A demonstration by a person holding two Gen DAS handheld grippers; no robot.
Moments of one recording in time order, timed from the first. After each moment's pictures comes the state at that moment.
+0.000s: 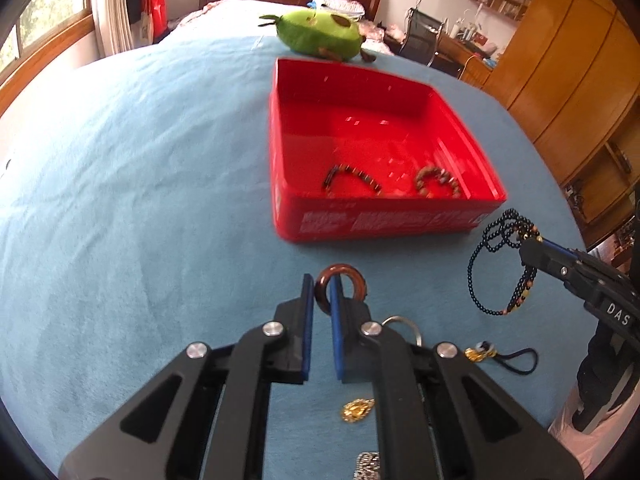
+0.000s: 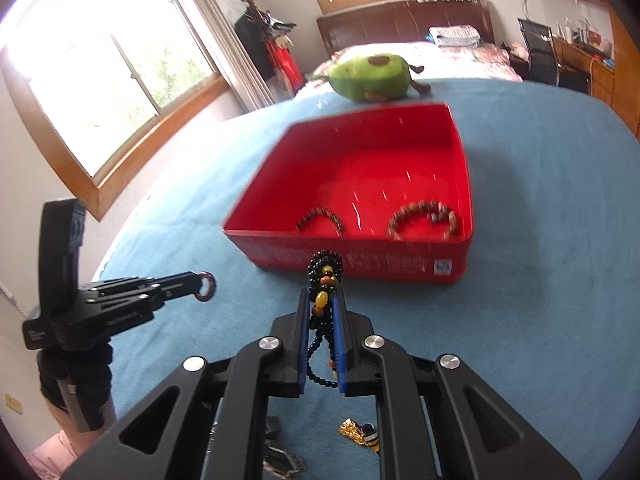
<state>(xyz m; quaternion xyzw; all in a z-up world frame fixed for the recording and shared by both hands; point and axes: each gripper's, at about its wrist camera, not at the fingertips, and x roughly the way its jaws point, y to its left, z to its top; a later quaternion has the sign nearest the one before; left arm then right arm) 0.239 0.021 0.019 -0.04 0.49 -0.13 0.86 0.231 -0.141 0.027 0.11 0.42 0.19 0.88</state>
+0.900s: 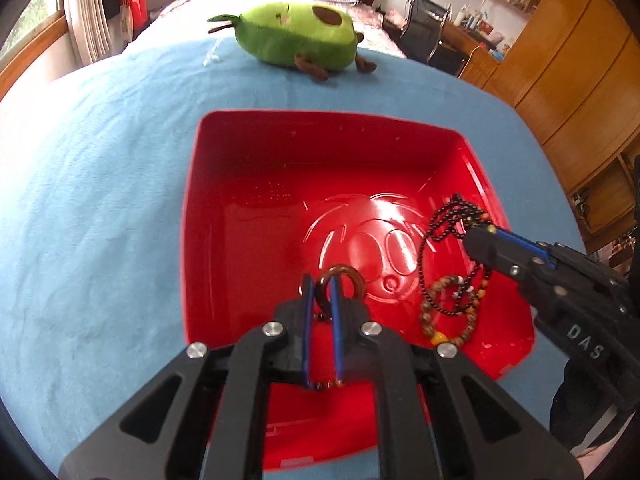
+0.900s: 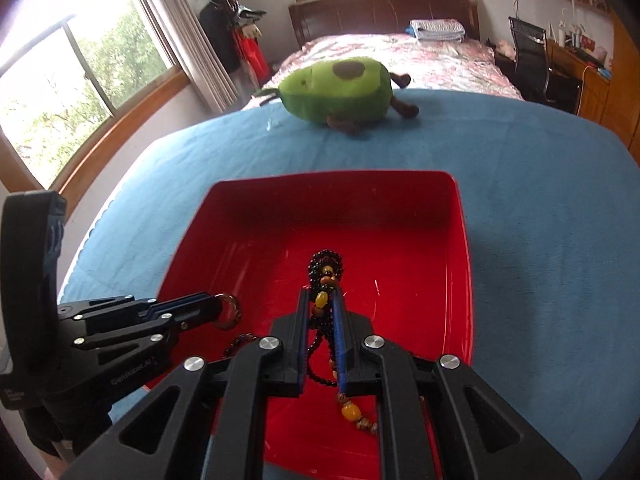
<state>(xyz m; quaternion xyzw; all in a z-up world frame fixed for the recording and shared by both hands) 0.412 -0.052 0.000 -0.03 0.53 -0.14 0.84 0.410 -0.137 0.012 0.09 0.46 0.13 0.88</state>
